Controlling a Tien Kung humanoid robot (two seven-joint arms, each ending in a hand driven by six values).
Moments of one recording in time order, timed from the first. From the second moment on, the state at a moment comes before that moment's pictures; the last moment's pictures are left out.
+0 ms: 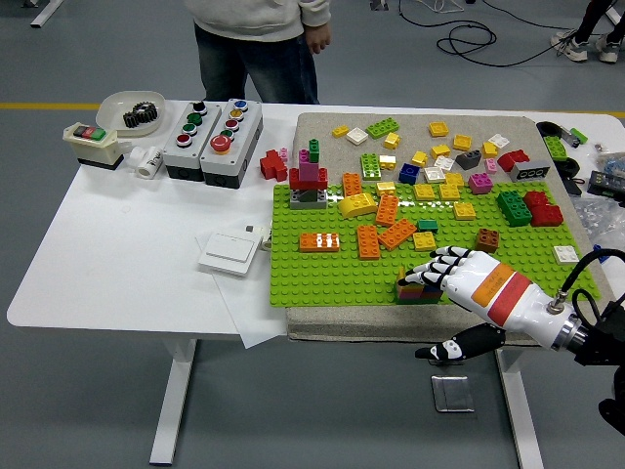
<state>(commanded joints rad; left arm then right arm) -0.19 0.12 -0.41 -0.31 0.80 0.18 0.30 0.33 -0.61 0.77 1.47 -2.16 -0.27 0.34</state>
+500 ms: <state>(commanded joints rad) -0.18 0.12 -0.41 -0.31 0.81 0.18 0.31 0.33 -0.61 0.77 1.47 -2.17 -0.27 0.34</state>
